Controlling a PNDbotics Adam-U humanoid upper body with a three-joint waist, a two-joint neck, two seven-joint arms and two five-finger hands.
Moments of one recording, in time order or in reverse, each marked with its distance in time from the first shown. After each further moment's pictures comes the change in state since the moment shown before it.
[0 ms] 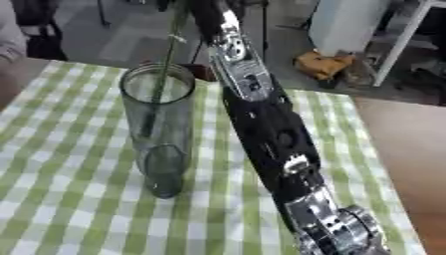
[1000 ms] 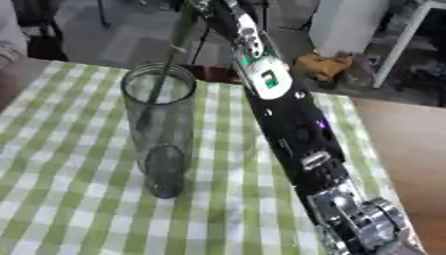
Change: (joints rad) left arm 0.001 0.000 0.000 0.000 0.000 0.002 0.002; right arm 0.000 -0.099 0.061 0.031 0.198 -0.255 0.080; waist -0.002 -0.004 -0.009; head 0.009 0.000
